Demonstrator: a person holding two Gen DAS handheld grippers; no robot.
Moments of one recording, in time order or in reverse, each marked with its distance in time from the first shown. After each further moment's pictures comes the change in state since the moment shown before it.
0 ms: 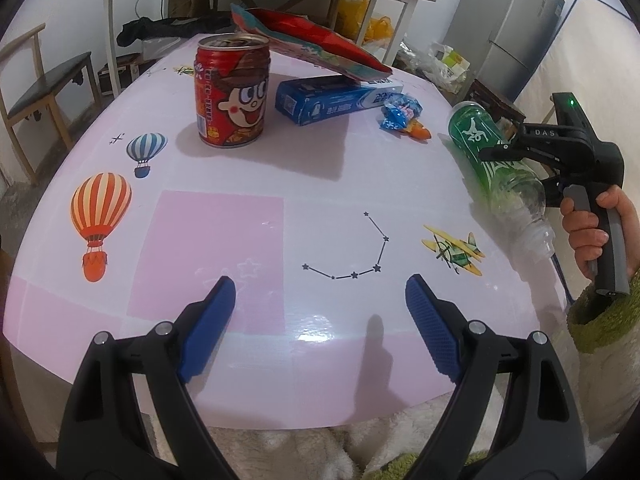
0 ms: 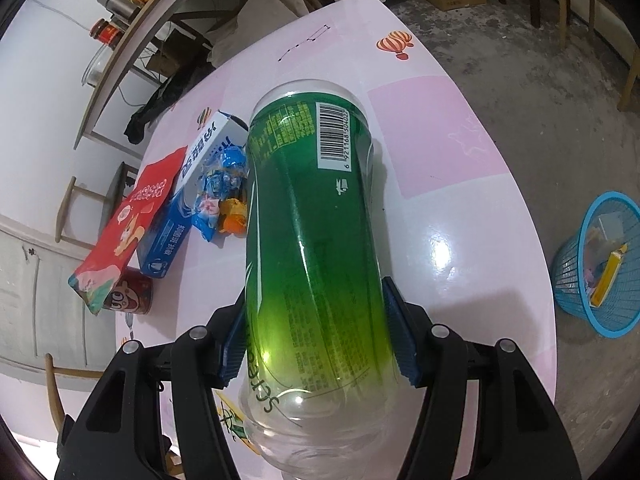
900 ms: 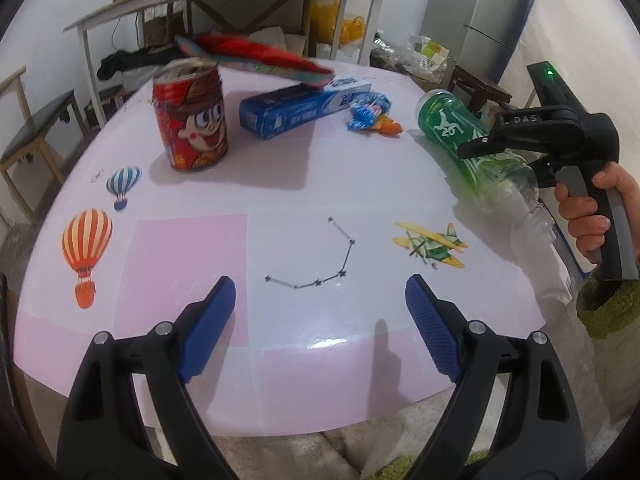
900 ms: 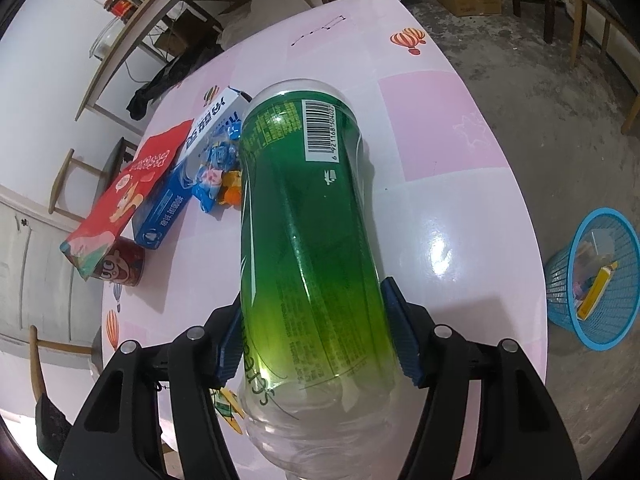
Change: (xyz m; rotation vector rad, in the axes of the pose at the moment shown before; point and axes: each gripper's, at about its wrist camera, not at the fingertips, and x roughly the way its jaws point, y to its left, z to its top) left arm -0.001 -0.032 0.001 0.135 -0.042 0.018; right arm -0.007 -0.003 -0.013 -0.073 0.017 -0.030
